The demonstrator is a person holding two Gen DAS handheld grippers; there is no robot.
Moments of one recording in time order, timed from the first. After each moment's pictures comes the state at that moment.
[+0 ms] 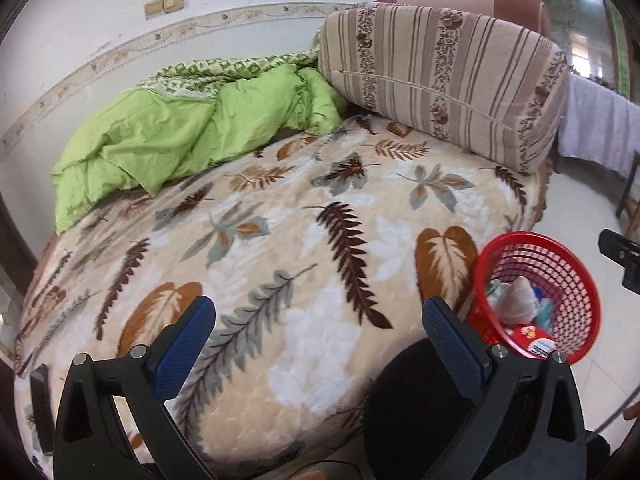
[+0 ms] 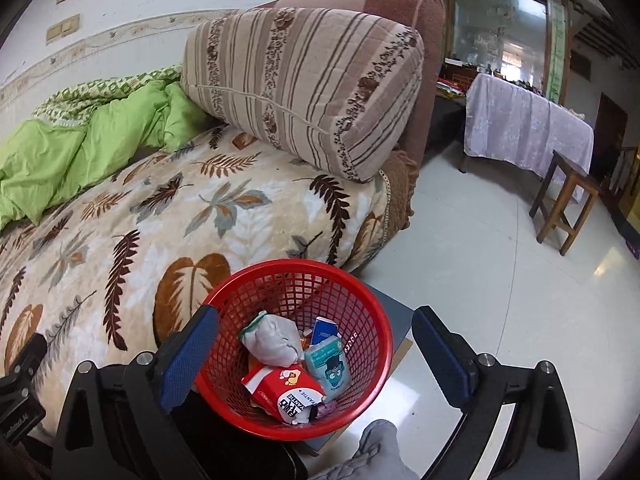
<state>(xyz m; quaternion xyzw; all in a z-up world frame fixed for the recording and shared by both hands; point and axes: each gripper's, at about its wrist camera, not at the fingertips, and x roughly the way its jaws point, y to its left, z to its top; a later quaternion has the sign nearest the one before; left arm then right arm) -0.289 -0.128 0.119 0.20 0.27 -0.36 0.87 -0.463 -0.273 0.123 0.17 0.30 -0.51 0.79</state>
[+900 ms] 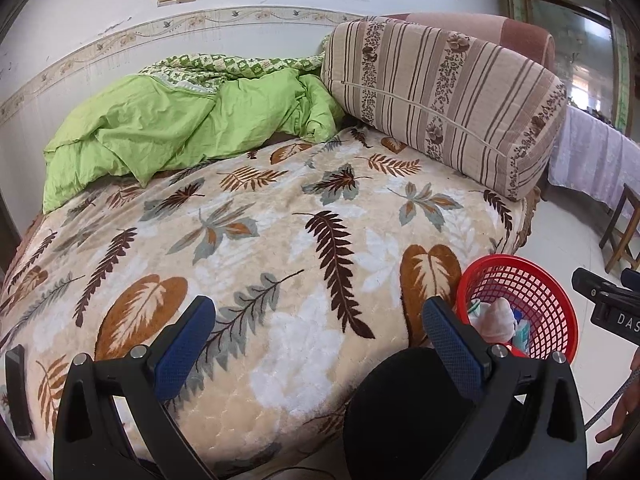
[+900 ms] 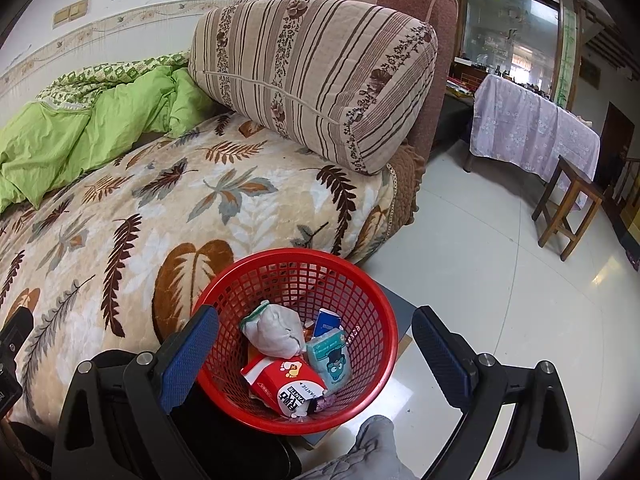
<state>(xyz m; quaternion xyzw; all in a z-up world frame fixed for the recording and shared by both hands) -0.284 -0.118 0.122 0.14 0.28 -0.39 0.87 -0.456 -0.271 0.116 0.17 0.32 -0.50 0.79</state>
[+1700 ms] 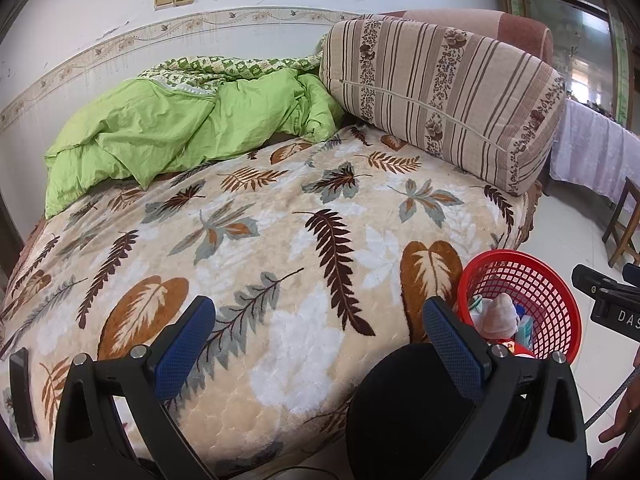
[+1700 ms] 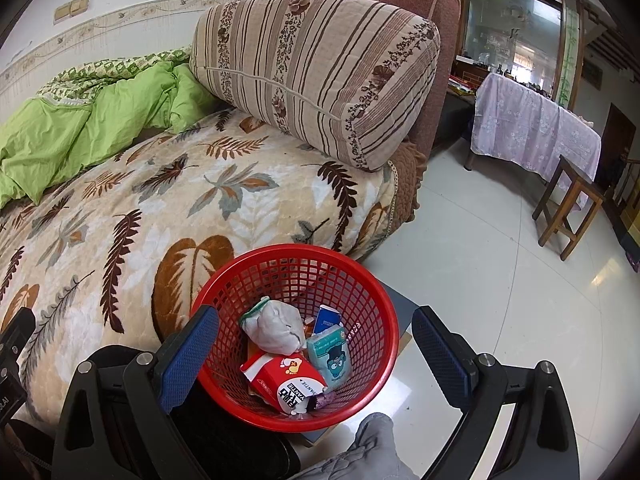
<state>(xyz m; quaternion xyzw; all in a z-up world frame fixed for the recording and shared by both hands) -0.287 -0.118 0.123 0.15 0.28 -0.39 0.87 -0.455 -0.271 0.112 0.17 0.32 -0.50 0.79</state>
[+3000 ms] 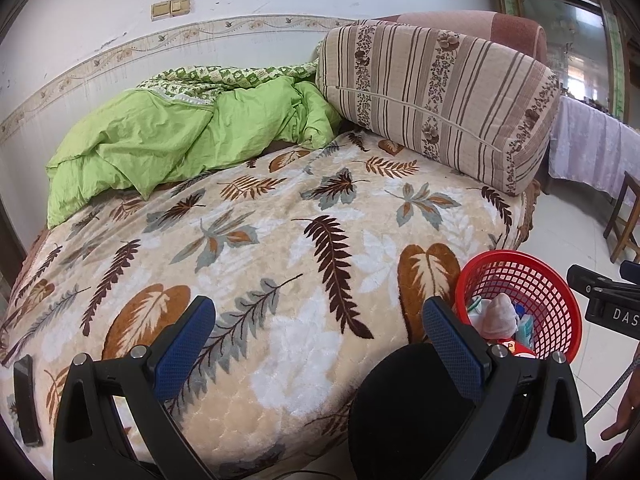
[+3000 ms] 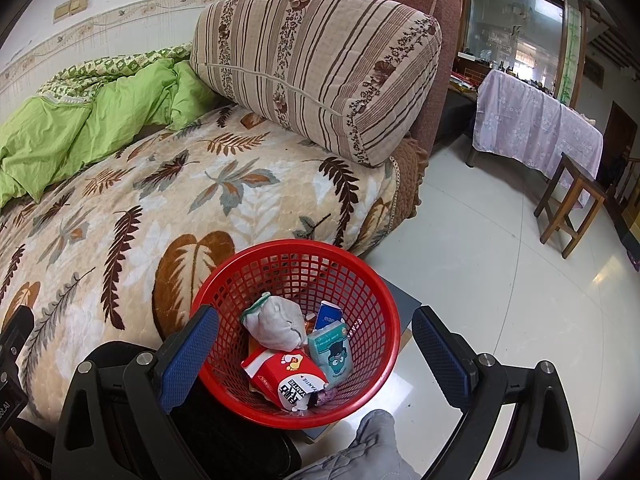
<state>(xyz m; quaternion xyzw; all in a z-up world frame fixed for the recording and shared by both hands) -0.293 -0.119 0.126 0.15 0.27 -0.39 0.87 -0.454 -0.269 0.110 0.17 0.33 -0.49 0.79</state>
